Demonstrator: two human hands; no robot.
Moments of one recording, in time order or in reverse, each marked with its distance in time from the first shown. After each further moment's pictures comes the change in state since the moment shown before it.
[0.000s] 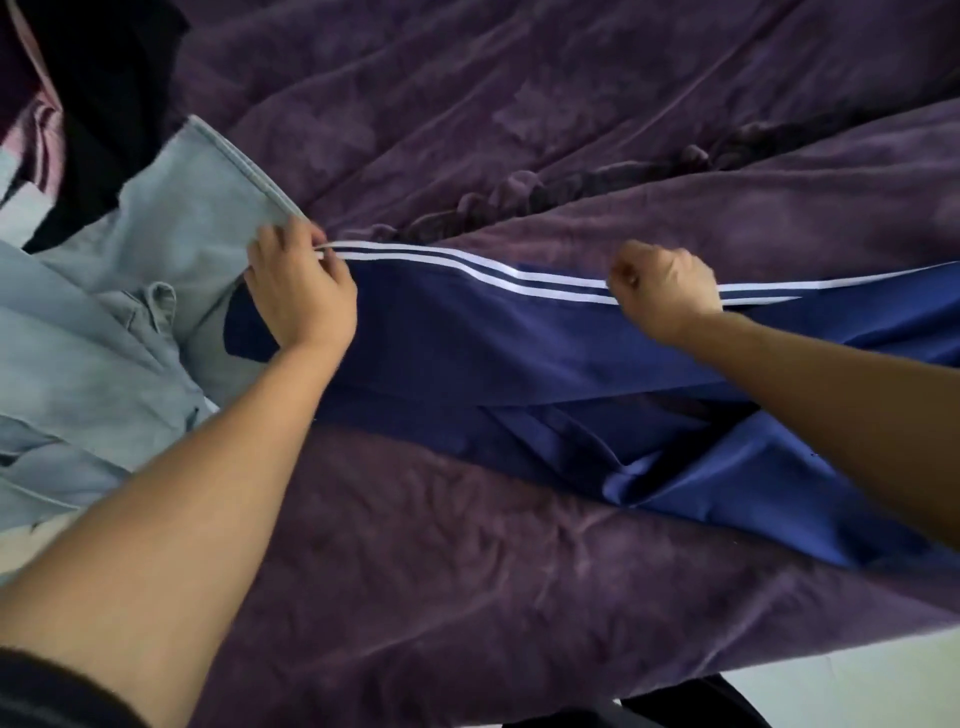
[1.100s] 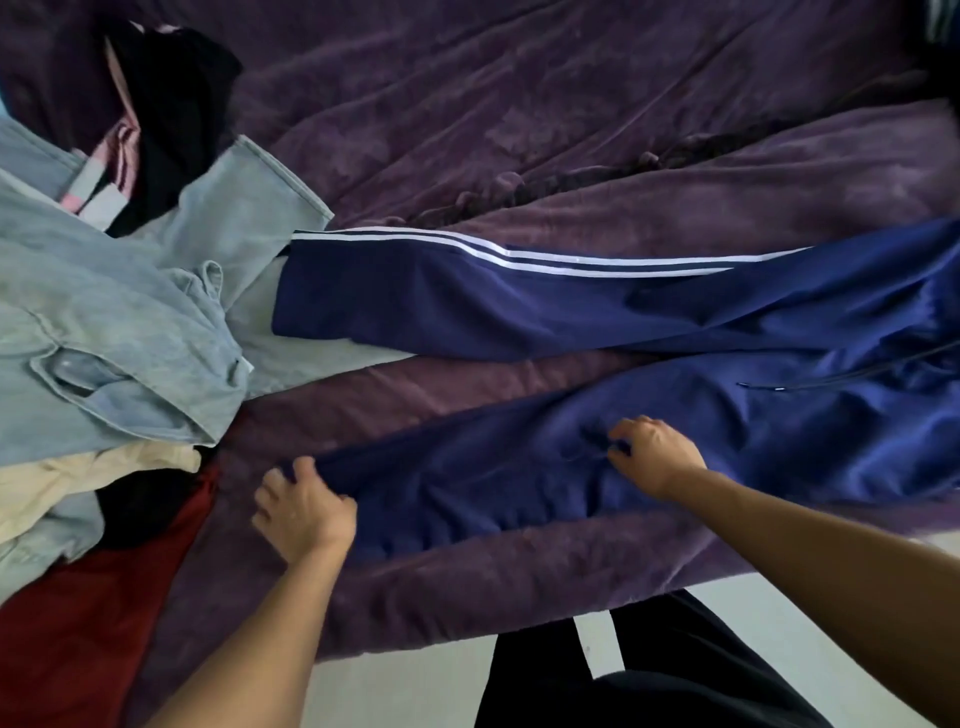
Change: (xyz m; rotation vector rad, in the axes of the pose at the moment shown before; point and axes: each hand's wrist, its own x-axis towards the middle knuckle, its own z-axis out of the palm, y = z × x) left_hand -0.246 -0.095 -0.080 0.359 -0.510 -0.457; right_hand -0.220 0.035 0.057 -0.059 -0.453 0.150
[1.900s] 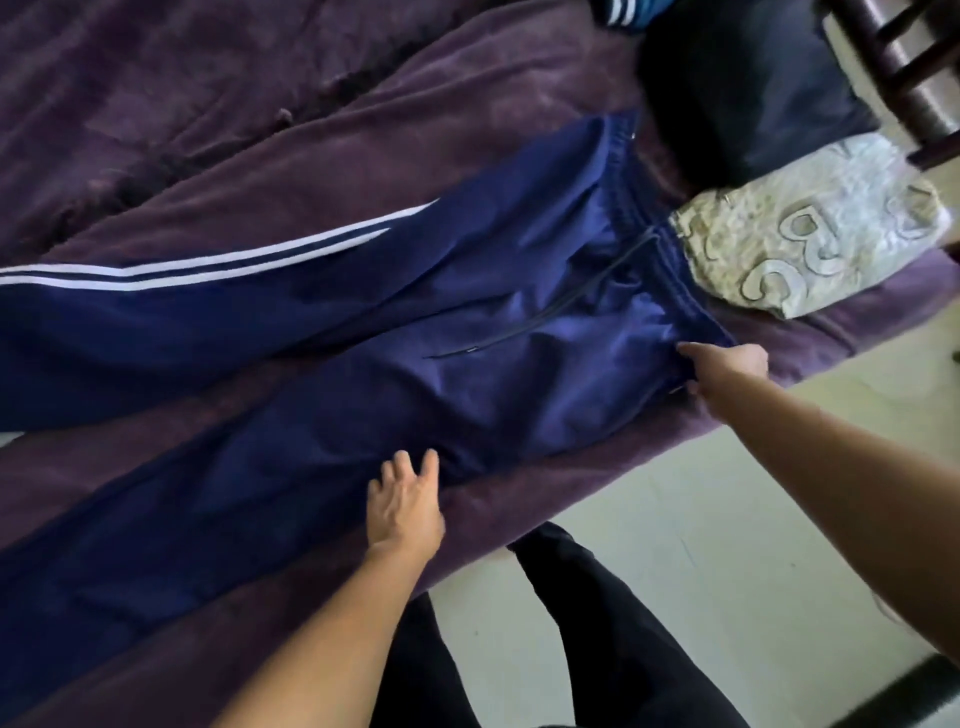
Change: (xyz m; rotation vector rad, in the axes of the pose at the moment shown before) left_hand -0.261 0.317 0.178 0.499 -0.223 0.876; right_hand -0.019 0.418 -0.060 1.264 0.572 0.982
